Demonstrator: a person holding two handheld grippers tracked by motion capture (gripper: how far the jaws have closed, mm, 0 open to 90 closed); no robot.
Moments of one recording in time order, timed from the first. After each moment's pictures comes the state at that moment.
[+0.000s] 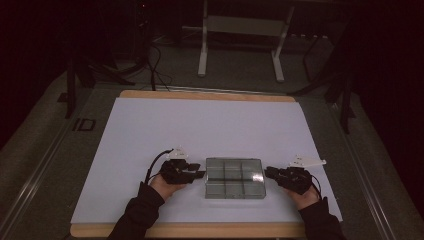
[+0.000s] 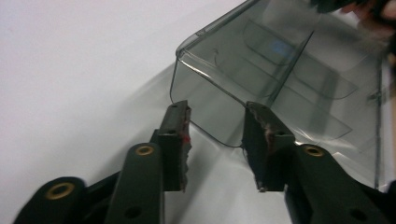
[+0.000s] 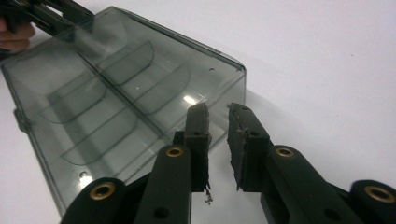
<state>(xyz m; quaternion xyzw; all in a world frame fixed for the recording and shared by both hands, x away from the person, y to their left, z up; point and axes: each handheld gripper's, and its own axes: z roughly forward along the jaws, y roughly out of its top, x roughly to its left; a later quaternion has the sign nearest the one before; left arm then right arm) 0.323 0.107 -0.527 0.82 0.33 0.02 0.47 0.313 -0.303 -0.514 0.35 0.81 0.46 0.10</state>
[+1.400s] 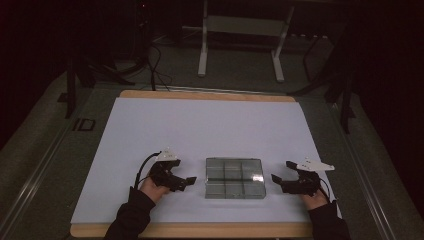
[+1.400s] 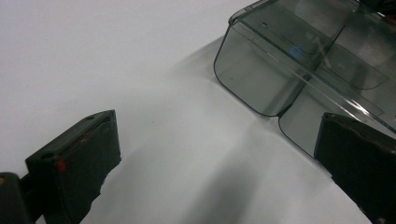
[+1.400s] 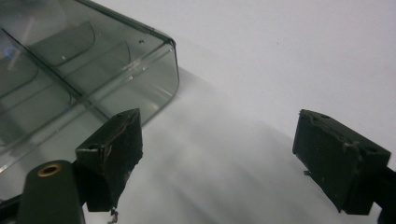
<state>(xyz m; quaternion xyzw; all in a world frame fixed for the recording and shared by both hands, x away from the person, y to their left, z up) 0.316 0.135 -0.536 0.81 0.37 0.04 0.46 0.310 -0.328 -0.524 0.37 0.80 0.44 0.18</state>
